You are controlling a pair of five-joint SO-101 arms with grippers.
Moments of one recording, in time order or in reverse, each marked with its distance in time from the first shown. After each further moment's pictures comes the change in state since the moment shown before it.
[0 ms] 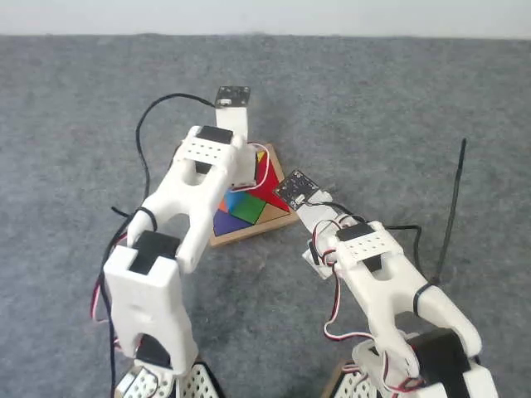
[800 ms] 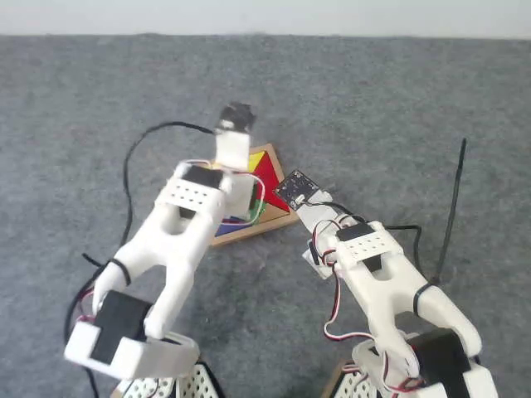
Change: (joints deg) left arm 3.3 -28.3 30.0 -12.3 -9.1; right arm 0.0 0.0 0.0 0.0 0.0
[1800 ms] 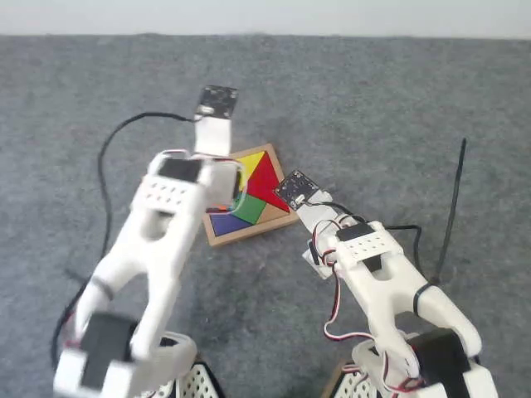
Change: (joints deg) left arm -5.2 -9.2 -2.0 7.0 -2.7; right arm -0.9 0.0 0.0 0.0 0.0
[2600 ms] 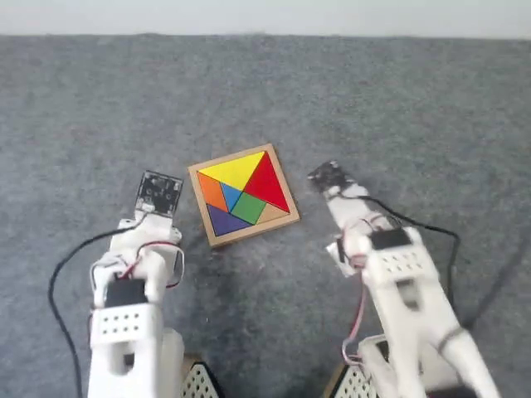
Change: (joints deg) left arm -20.0 -50.5 52.7 -19.5 -21.4; right arm 11.0 -21.5 3.7 12.1 0.0
